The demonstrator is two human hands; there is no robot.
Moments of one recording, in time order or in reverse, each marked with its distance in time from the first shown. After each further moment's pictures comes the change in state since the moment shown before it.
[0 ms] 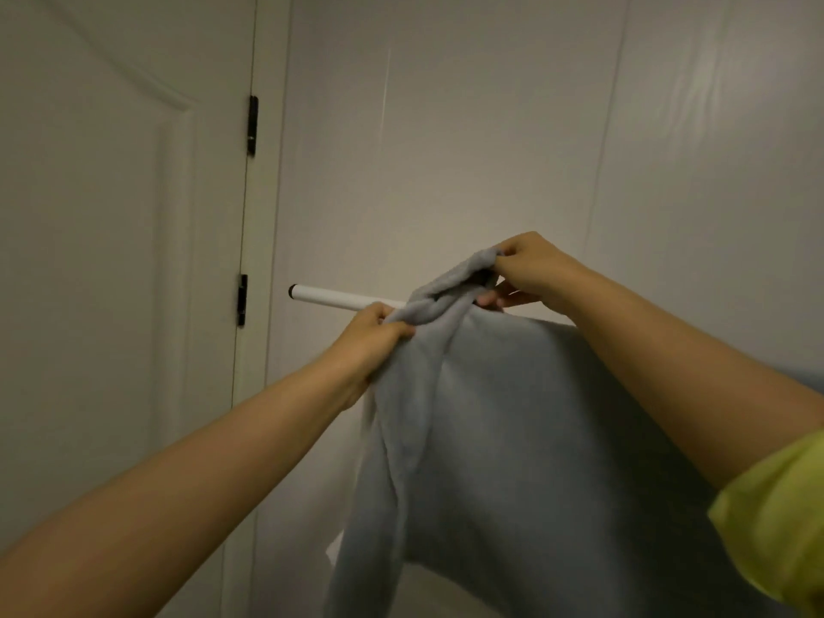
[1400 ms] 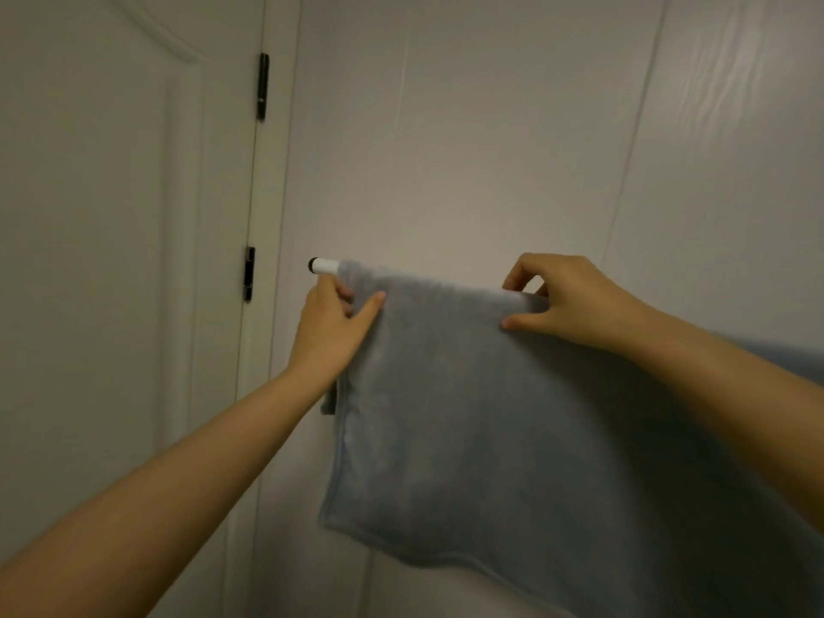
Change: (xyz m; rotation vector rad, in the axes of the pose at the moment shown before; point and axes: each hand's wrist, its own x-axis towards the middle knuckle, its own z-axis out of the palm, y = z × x) left_hand 0.034 -0.061 -0.069 0.352 0.330 0.313; right_hand -0.053 0.023 0.016 -0.720 -0.014 -0.441
